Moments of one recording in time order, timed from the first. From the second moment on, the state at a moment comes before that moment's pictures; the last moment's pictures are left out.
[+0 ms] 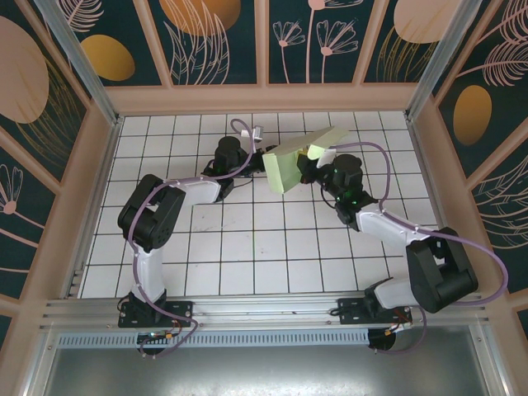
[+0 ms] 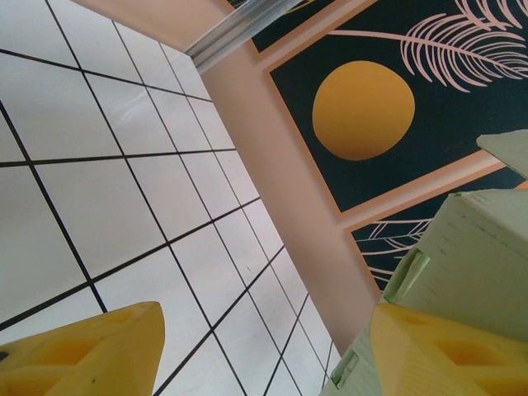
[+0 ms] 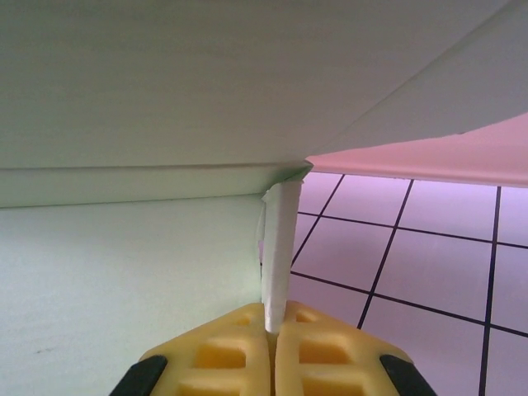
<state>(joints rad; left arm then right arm) -0.55 1.99 1.16 0.71 0.63 -0.95 0.46 1.37 0.70 0.53 -0.18 0.23</state>
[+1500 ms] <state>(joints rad) -0.54 2.04 1.18 0.67 0.60 -0.95 0.49 1.40 0.72 0.46 -0.05 0.18</state>
